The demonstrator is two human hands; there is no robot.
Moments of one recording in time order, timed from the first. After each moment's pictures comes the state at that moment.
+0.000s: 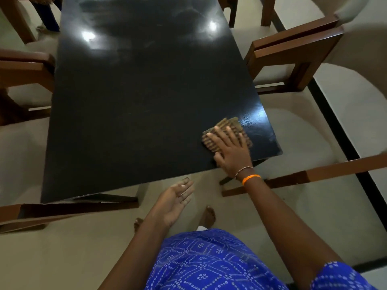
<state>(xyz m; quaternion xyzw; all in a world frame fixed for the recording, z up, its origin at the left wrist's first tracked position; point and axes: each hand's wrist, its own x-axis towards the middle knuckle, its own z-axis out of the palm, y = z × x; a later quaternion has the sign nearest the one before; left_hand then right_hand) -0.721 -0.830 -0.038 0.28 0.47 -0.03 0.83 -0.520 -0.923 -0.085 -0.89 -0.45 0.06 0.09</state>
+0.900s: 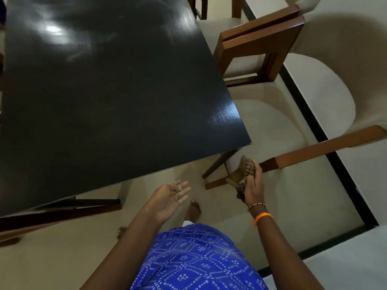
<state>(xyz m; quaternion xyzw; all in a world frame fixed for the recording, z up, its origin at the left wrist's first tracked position) -0.691 -0.871 -0.053 0.28 0.45 -0.09 0.84 -0.555 -1.062 -0.096 -0.83 0.01 0.12 0.54</state>
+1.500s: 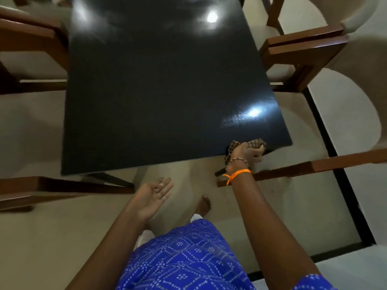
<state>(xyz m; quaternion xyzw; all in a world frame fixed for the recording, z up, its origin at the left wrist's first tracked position) -0.829 -0.766 -0.062 0.17 0.50 0.01 0.85 -0.604 -0.860 -0.057 -0.80 0.31 0.04 0.51</state>
